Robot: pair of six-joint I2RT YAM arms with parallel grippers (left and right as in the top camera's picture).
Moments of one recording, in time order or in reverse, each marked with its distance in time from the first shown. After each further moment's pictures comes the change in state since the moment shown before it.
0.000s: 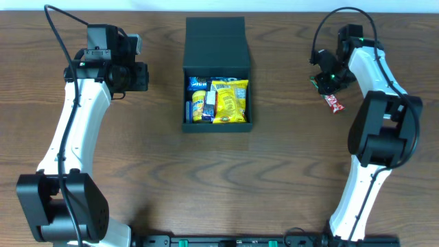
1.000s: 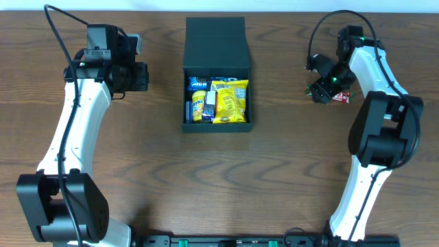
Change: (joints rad) left arm 0.000 0.000 0.000 0.000 0.000 0.003; right arm -0.008 -0.004 0.004 -0.055 -0.013 -0.214
